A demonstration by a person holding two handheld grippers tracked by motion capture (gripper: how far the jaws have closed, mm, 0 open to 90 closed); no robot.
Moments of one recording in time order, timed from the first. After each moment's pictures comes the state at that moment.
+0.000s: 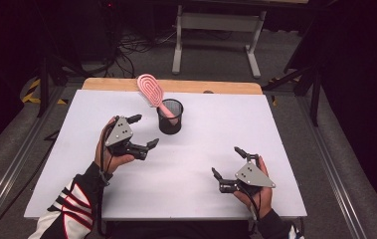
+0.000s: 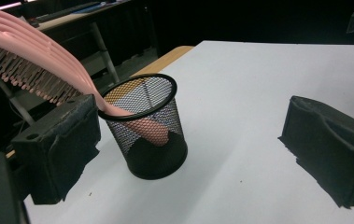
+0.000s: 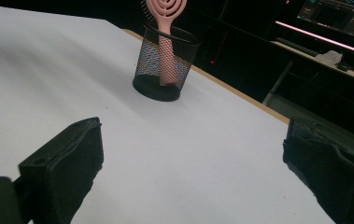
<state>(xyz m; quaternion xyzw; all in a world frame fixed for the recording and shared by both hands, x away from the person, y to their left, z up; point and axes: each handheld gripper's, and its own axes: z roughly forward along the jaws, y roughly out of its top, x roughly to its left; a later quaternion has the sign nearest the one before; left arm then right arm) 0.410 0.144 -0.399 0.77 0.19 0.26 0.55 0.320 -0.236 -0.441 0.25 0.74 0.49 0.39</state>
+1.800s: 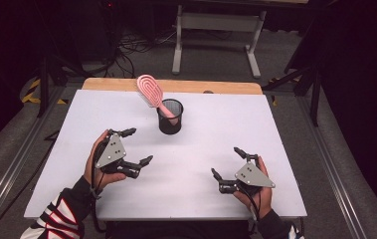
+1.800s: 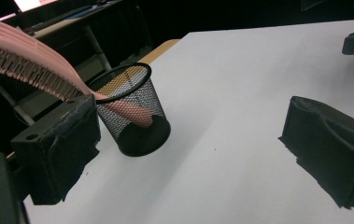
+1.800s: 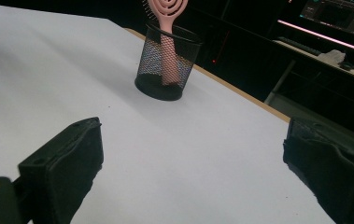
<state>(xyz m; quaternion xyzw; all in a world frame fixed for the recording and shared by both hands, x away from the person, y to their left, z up) 0.366 0.159 -0.405 0.78 0.16 0.28 0.53 0.320 -0.236 -0.441 0.25 0.74 0.49 0.39</state>
